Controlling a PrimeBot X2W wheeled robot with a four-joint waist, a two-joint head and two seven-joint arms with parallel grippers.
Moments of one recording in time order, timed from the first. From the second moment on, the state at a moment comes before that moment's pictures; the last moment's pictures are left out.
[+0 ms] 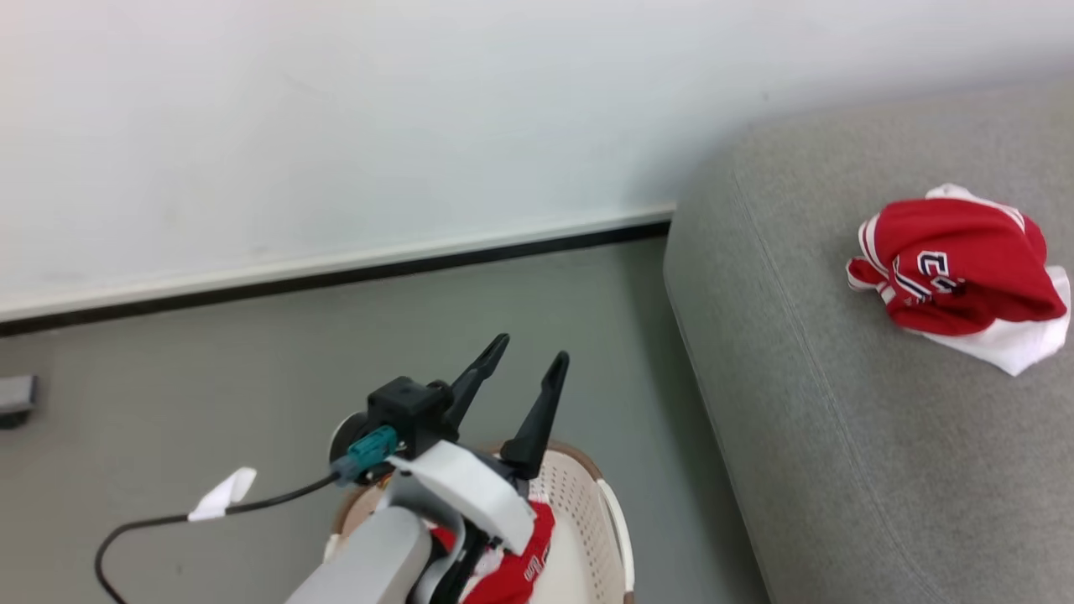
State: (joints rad) left arm -0.50 0.15 -0.65 0.37 -0.54 0.03 -0.26; right arm -0.95 -0.95 1.00 0.49 1.27 0.13 0.04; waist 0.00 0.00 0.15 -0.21
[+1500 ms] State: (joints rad) left arm 0.02 0.13 -0.06 0.11 -0.20 0.08 -0.26; right arm -0.01 -0.24 0.15 0.12 0.44 0.13 -0.26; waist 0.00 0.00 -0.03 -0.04
